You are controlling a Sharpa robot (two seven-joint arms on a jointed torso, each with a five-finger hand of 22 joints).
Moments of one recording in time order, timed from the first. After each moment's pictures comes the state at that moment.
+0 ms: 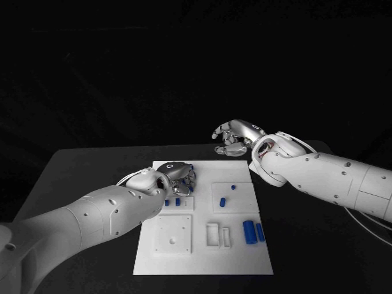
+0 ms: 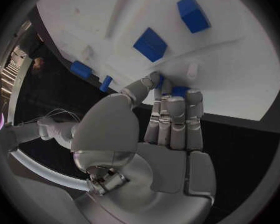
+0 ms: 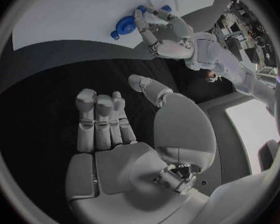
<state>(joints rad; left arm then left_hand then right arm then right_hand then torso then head) 1.26 -0.24 -0.23 0.82 -1.40 -0.30 0.07 1.19 -0.09 0.61 -0.28 0.12 1.04 0.10 0.29 0.53 1.29 0.04 0.13 0.16 1.24 -0.07 1.35 0.55 0.06 0.97 -0.14 0.95 1.31 1.29 -0.69 0.02 1.24 -1.33 -0.44 -0.02 1.06 -0.27 0.70 -0.17 0.45 0.84 0.15 0.27 0.43 0.98 0.05 1.17 1.03 1.21 -0.07 1.19 1.00 0.16 1.16 -0.05 1.03 1.31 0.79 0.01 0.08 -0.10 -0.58</state>
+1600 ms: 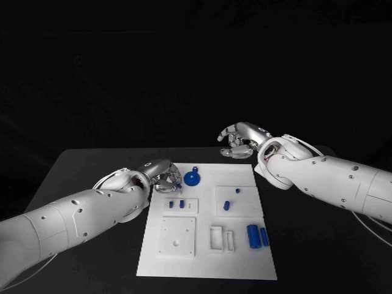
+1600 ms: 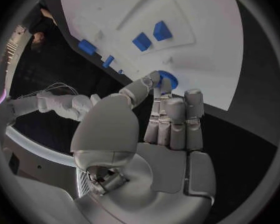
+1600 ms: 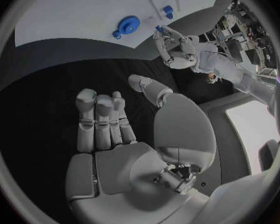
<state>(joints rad) 1.26 -0.44 -0.15 1.01 -1.26 -0.33 0.09 1.19 -0.08 0.61 -0.28 0.12 1.06 0.09 0.30 0.53 1.33 0.03 0.14 0.17 1.27 -0.08 1.36 0.54 0.05 1.00 -0.15 0.97 1.31 1.29 -0.71 0.02 1.24 -1.33 -0.44 -0.02 1.06 -0.27 0.70 -0.17 0.45 0.84 0.15 0.27 0.43 0.98 0.05 1.17 1.03 1.21 -0.07 1.19 1.00 0.16 1.16 -0.05 1.03 1.31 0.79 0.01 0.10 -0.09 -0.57</state>
